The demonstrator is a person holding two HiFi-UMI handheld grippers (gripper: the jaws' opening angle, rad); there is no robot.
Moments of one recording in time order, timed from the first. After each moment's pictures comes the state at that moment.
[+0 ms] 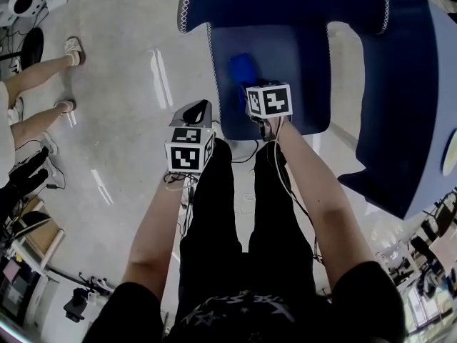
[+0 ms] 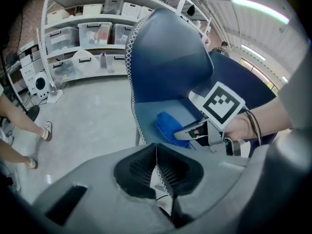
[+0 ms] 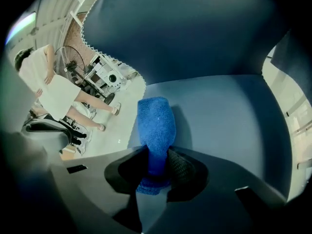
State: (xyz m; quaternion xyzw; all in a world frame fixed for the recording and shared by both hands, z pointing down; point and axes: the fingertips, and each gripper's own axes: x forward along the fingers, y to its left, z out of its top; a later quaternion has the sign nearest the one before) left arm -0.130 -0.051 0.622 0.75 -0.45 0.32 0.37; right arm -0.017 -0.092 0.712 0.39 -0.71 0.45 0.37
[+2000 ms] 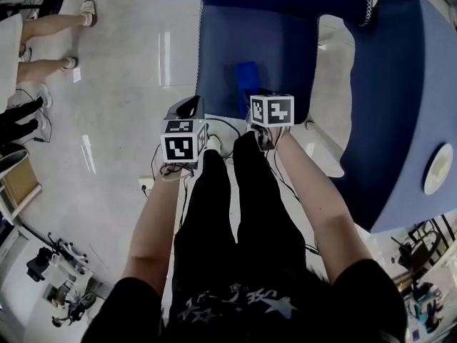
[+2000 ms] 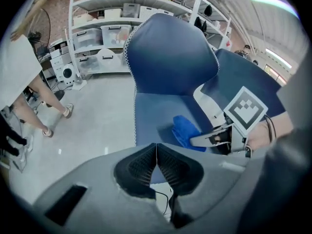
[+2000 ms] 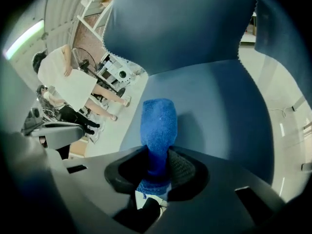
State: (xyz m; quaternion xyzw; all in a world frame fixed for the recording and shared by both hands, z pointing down) left arm -0.063 0.030 0.604 0.66 -0.55 0.31 0.41; right arm 0.070 -0.005 0.683 0.33 -0.73 0.47 0.37
